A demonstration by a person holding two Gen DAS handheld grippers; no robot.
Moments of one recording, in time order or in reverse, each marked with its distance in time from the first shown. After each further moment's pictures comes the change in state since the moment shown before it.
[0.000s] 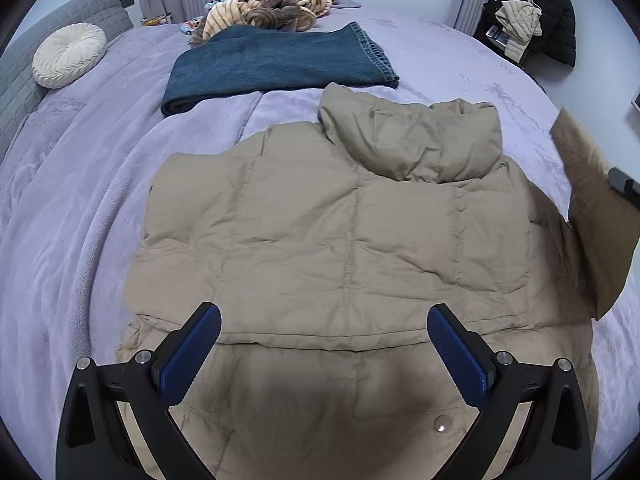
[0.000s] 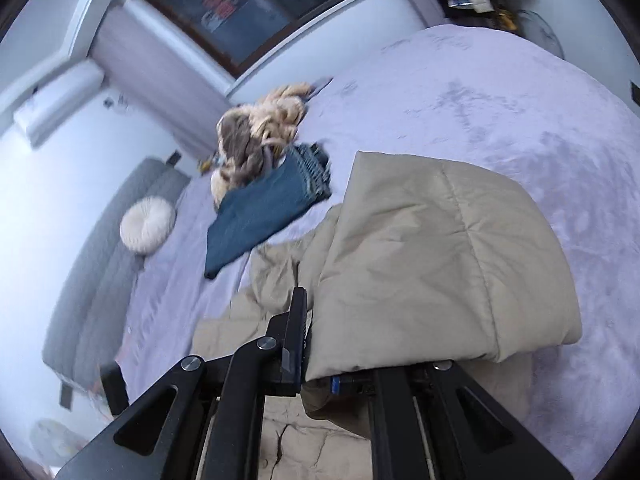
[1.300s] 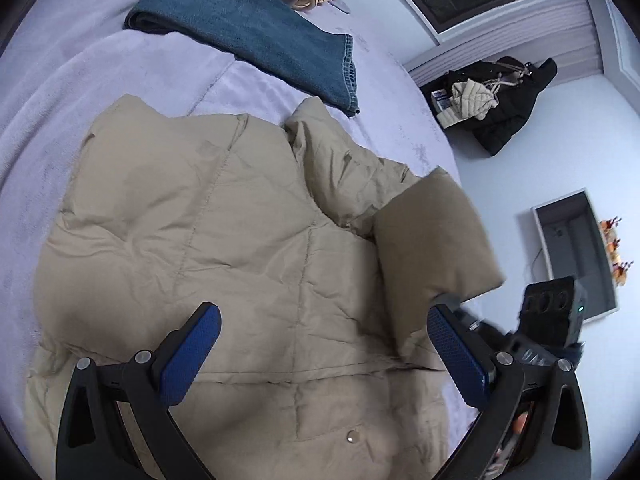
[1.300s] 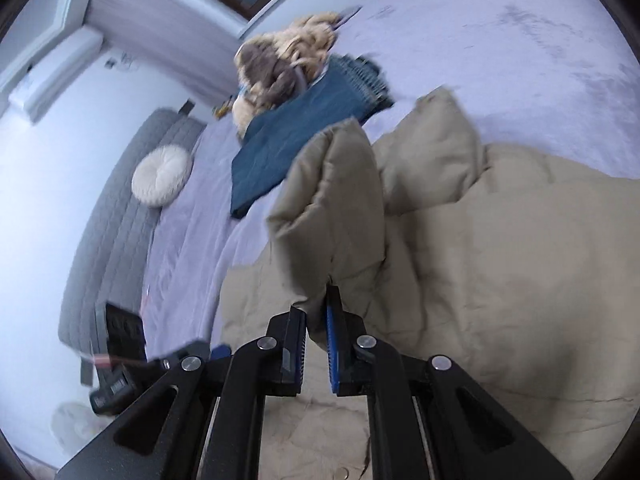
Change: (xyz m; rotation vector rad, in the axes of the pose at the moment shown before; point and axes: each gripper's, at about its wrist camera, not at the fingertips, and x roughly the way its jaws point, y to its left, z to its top) left arm 0.032 0.092 0.032 -0.341 0.079 -0.662; right arm 0.112 0.074 -0.060 0.012 0.221 0.098
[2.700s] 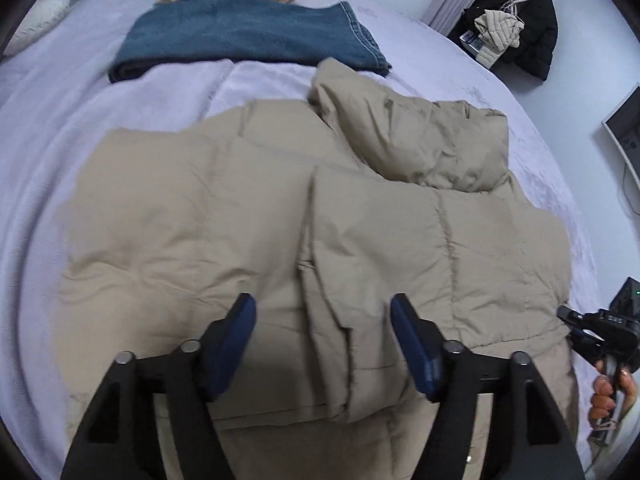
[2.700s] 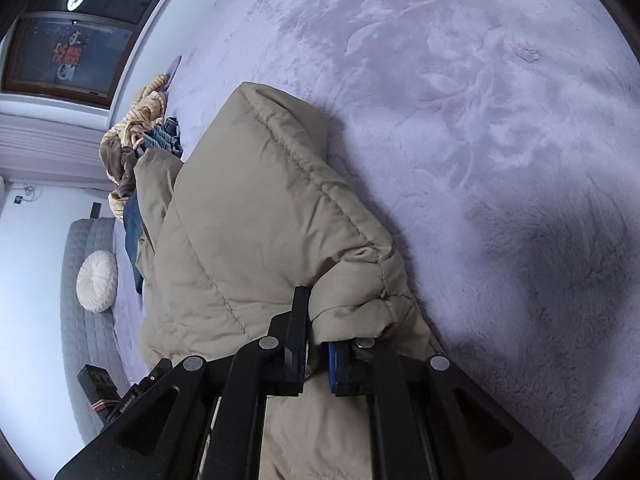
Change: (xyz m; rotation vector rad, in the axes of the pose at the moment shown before) left arm 0.055 -0.017 -0.019 0.317 -0.023 0.452; right arm -0.099 -0.218 -0.064 0.541 -0.096 -0.180
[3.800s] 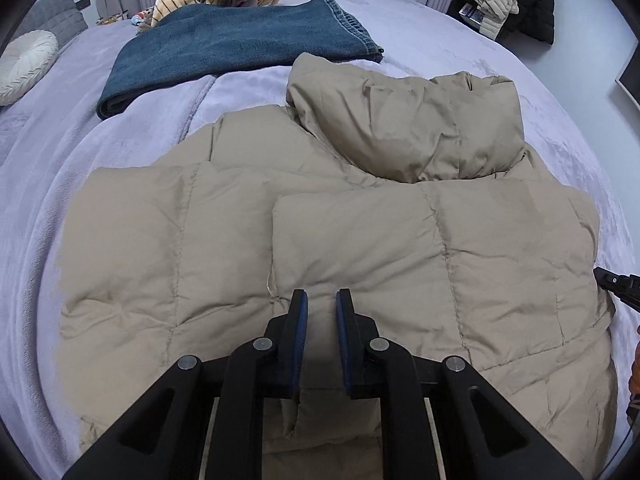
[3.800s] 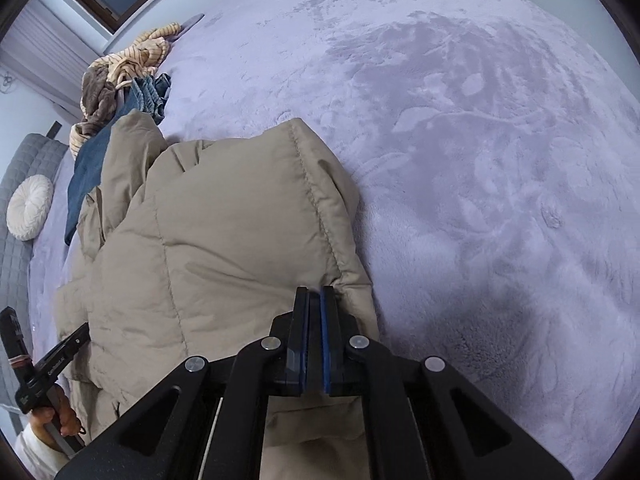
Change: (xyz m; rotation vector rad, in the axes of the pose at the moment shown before) left arm 0.022 -0.035 0.008 0.131 0.016 0.101; right arm 0.000 0.049 0.029 -0.340 -0.046 -0.279
